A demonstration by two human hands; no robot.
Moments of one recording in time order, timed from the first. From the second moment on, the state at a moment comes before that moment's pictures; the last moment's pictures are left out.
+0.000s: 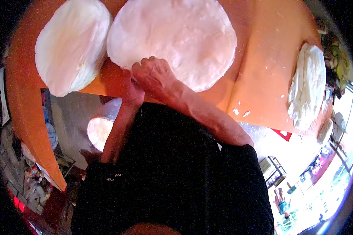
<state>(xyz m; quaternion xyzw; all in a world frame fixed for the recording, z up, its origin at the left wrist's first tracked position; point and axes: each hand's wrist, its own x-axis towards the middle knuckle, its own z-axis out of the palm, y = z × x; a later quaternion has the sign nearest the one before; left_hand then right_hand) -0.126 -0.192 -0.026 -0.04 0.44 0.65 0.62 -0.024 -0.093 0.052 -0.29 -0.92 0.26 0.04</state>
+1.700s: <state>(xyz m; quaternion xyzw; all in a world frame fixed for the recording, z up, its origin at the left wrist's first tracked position) -0.144 -0.128 -0.023 0.11 0.66 0.62 0.41 0.175 0.042 -0.016 -0.62 -0.38 0.64 0.24</state>
